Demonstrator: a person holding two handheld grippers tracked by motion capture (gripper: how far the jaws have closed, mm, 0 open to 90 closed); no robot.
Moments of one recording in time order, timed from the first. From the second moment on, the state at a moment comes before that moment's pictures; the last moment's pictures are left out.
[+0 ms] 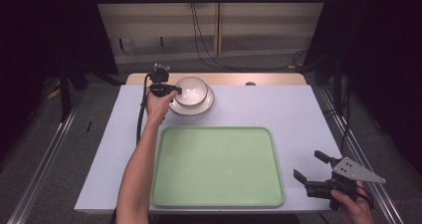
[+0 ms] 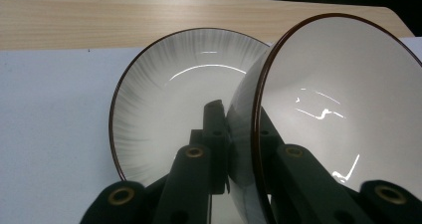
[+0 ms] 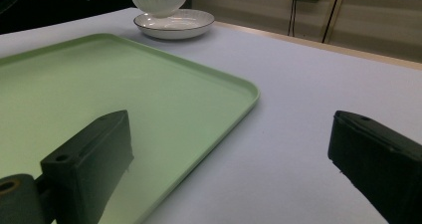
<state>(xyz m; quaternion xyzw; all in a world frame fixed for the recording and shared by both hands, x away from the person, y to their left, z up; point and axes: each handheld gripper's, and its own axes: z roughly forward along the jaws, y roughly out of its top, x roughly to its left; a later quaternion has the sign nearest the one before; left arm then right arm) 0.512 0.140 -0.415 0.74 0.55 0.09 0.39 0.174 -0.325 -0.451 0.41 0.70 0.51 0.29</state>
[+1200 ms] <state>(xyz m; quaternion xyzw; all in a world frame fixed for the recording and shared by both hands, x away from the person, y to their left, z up) 0.477 0.096 -0.397 0.79 0.47 0.04 0.40 0.173 -0.327 -0.450 0.40 0.69 0.52 0.29</state>
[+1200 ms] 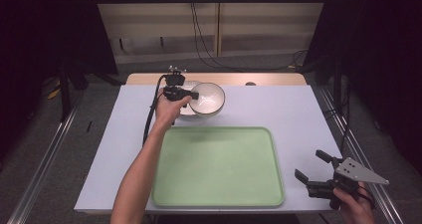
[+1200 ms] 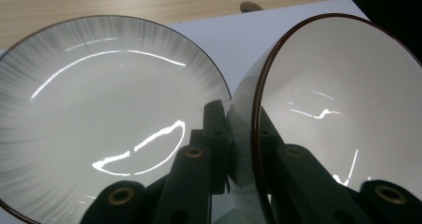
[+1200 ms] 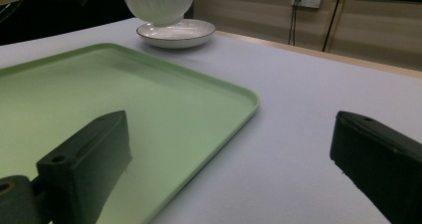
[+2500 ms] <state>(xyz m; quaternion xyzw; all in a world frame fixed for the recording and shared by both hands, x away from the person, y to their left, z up) 0.447 0.019 -0.404 0.82 0.40 -0.01 0.40 0.173 -0.325 -0.451 0.39 0.69 0.52 0.30</state>
